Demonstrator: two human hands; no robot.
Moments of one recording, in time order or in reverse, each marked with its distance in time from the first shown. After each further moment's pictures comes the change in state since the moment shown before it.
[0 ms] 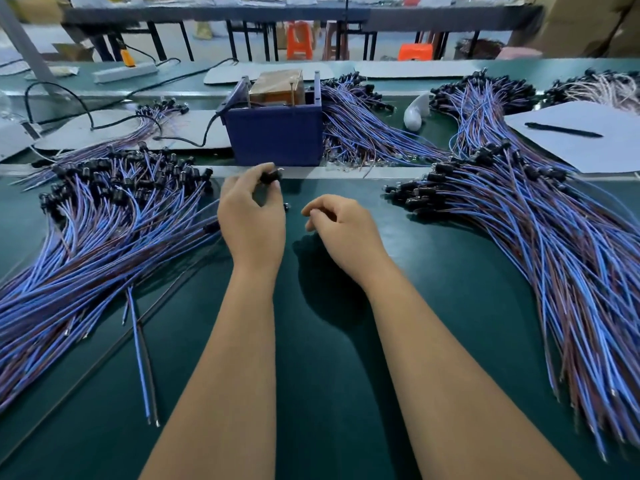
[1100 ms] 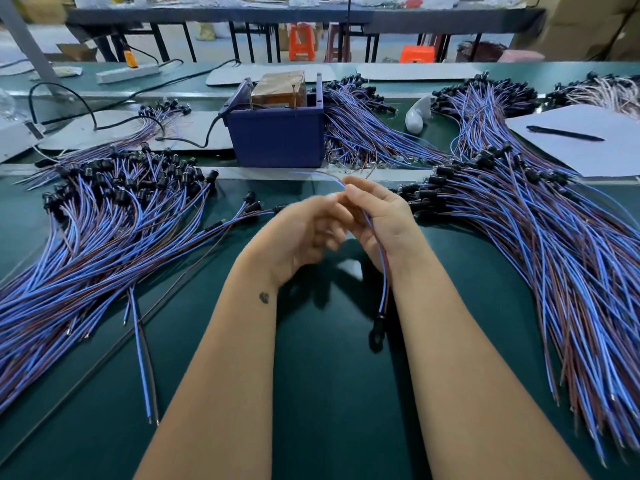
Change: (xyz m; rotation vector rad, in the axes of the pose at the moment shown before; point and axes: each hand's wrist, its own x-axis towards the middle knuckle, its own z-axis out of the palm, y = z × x) left_hand -0.007 0.023 0.000 -0.565 -1.017 -0.577; right_hand 0.008 0.005 -0.030 1.051 0.053 0.266
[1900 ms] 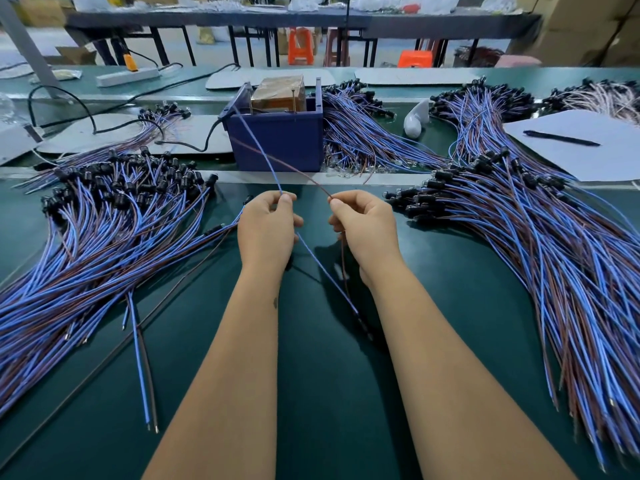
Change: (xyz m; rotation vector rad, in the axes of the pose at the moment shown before) left_hand 0.012 -0.012 -0.012 0.271 0.797 0.271; right_hand -0.006 0.015 0.017 -0.619 0.207 -0.180
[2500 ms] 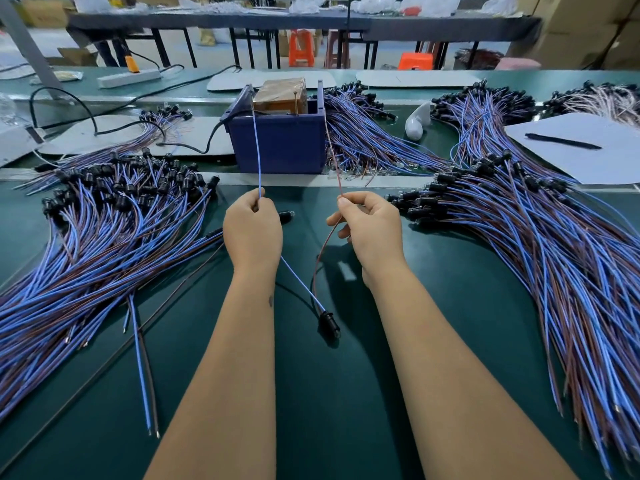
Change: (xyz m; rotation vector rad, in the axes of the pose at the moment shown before) left_hand 0.001 0.007 -0.010 0.016 0.139 -0.014; right_hand 0.002 -0.001 -0.001 0.069 0.032 0.007
